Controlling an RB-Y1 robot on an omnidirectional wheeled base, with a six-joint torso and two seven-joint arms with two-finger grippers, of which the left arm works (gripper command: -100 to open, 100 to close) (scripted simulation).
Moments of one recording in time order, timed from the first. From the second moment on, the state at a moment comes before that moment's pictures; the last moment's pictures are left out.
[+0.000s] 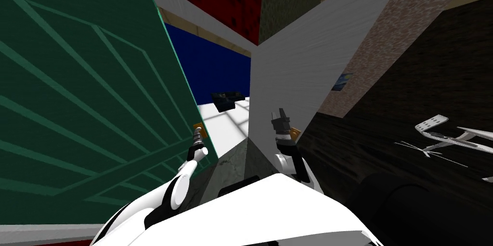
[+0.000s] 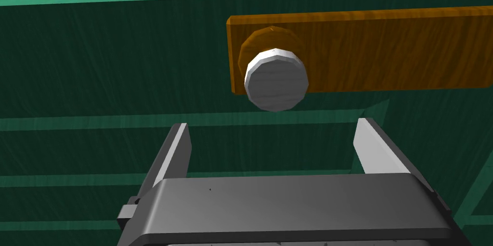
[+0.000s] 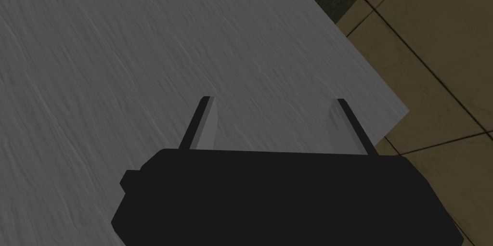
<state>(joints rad) -0.58 0.16 0.43 -0.42 0.32 -0.61 -0.32</state>
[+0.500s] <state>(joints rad) -0.52 0.19 0.43 -0.49 0.32 -0.57 -0.29</state>
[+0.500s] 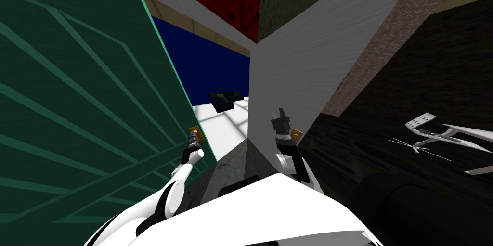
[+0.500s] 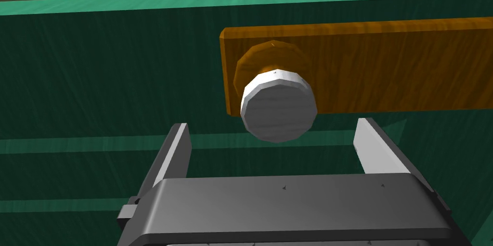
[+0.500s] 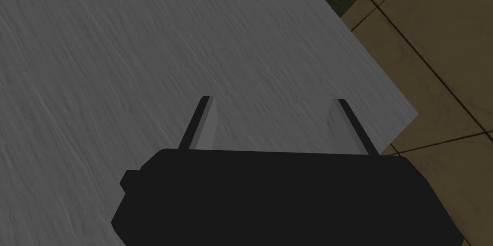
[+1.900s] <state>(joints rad) -0.52 0.25 0.39 -0.47 0.30 -0.57 -0.20</state>
